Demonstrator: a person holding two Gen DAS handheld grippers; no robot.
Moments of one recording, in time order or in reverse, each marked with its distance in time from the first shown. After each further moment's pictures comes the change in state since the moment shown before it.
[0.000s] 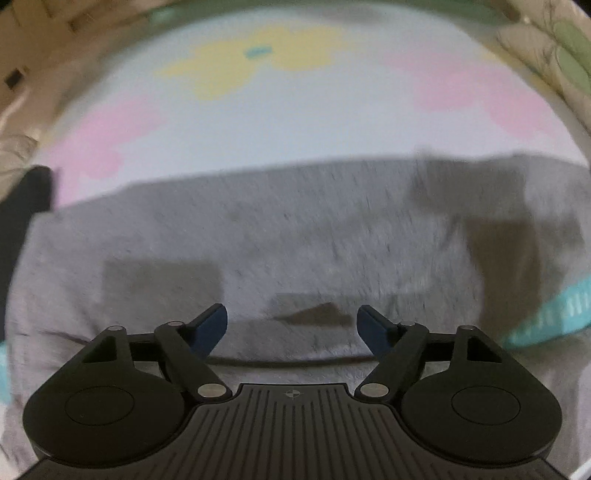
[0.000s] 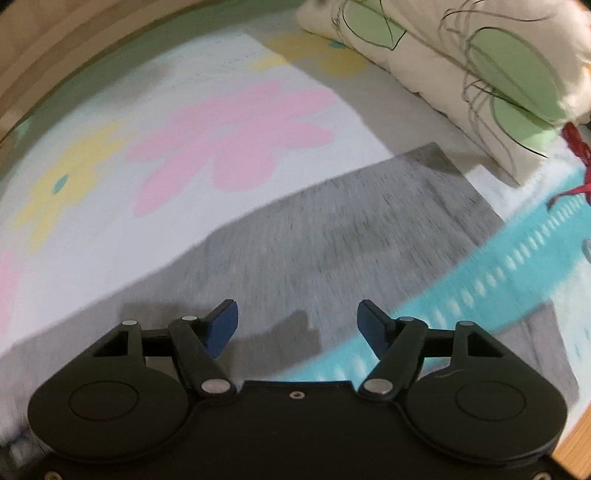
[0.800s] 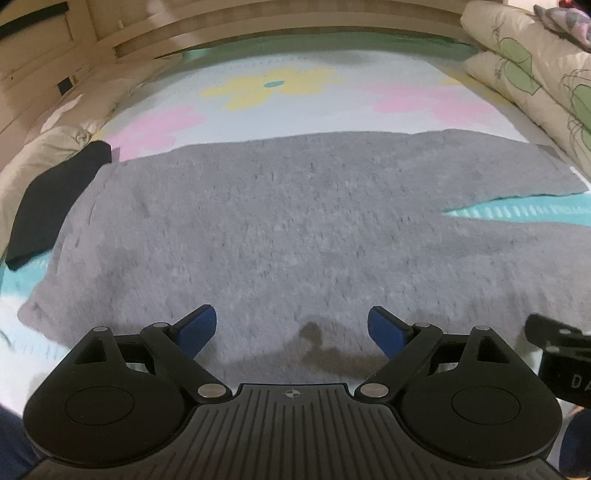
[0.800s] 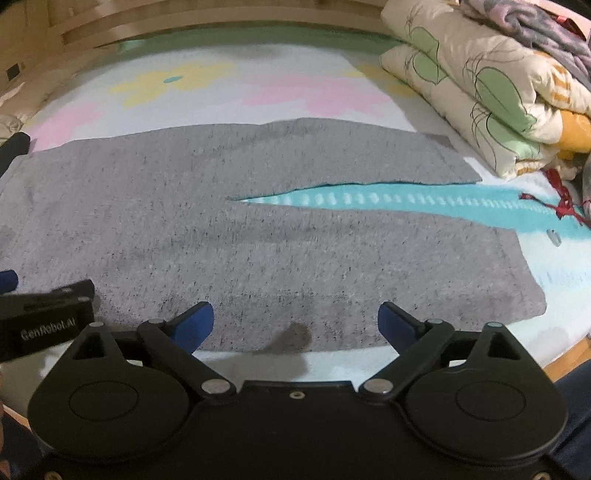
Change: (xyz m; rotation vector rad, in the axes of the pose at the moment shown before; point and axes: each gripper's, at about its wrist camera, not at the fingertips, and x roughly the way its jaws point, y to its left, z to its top) left arm -0.119 -0.012 -0.149 -0.053 -0.217 0.032; right arm -0.102 -0.007 -0.253 -0.394 -0.206 0.005
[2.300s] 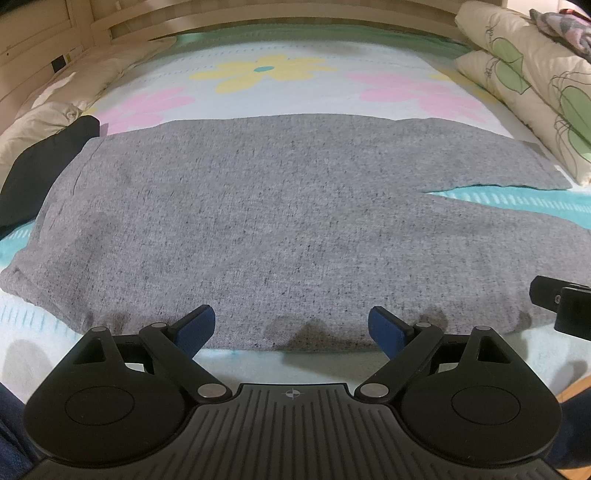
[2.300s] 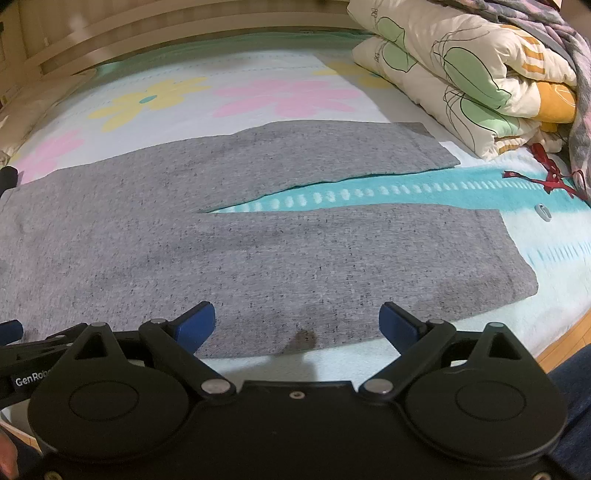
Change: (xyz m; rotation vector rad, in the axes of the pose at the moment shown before) left arm -0.006 -0.009 -0.027 -0.045 0.028 -0.061; right arm -0.005 -0.031 -0.002 0.103 -0.017 0.006
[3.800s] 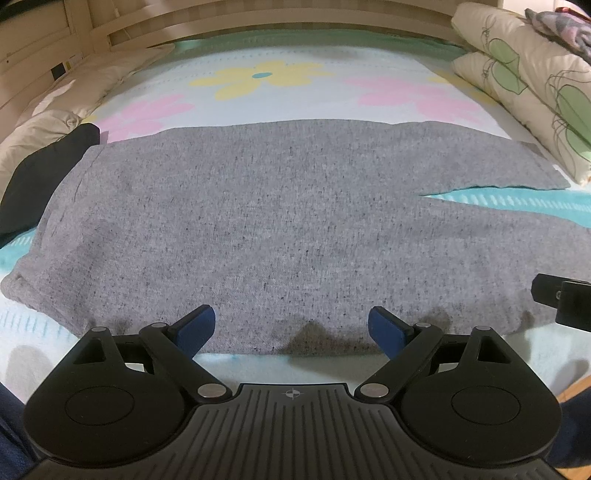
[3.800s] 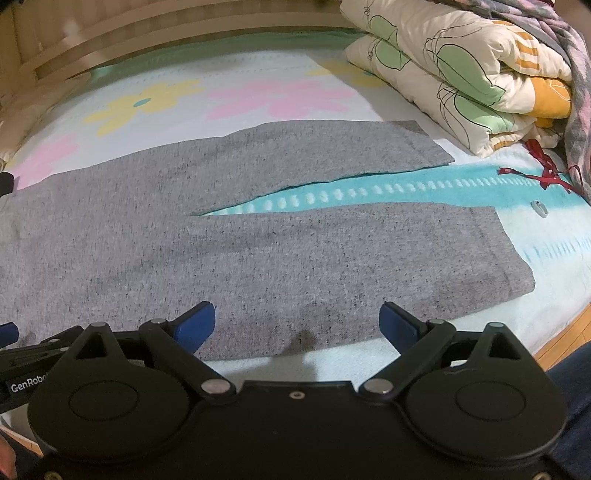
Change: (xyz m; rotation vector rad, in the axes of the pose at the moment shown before) left arm -0.003 -0.001 0.000 0.011 -0.022 0.004; right arm 0.001 -0.007 -0.001 0.022 -0.005 -0.007
